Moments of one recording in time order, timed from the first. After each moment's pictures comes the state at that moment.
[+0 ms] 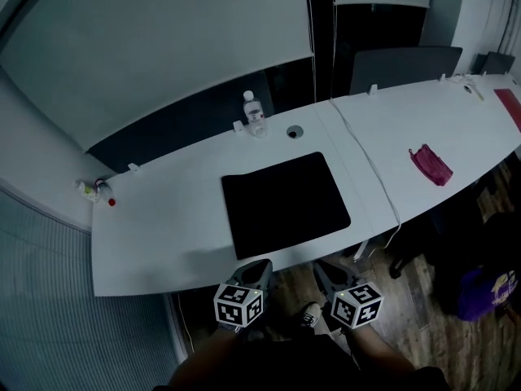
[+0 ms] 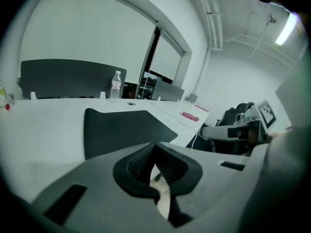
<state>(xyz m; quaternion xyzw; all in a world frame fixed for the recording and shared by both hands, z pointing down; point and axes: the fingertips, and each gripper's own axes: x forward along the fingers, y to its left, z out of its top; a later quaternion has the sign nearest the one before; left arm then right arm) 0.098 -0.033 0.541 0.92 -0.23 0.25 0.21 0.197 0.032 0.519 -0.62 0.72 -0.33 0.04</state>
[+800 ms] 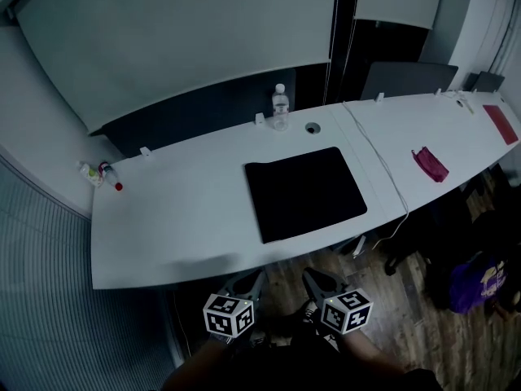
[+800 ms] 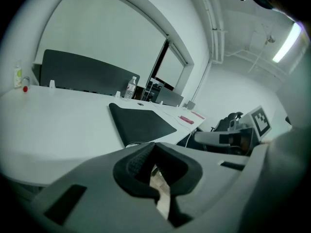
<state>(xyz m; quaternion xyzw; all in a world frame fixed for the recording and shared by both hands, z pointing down) -0.050 -0.020 0.534 0.92 -0.22 0.21 0.25 0.047 0.033 0.515 -0.62 0.72 -0.32 0.01</state>
